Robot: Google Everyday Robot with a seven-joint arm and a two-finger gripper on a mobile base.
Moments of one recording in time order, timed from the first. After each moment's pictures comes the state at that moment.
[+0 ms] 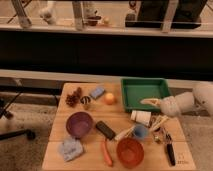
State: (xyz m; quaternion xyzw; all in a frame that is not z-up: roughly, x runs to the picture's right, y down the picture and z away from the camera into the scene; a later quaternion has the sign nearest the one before) arm 0.210 0.124 0.683 -0.26 -0.48 0.08 0.83
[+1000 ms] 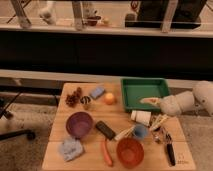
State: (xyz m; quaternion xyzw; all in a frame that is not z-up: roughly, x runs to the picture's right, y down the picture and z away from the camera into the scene) arm 0.208 0.121 0.680 -0.27 -0.49 0.08 0.83
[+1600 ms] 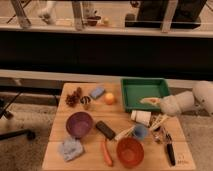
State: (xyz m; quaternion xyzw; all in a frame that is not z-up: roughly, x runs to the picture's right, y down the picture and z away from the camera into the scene) arm 0.208 0.121 0.682 -0.27 -0.49 0.08 0.82
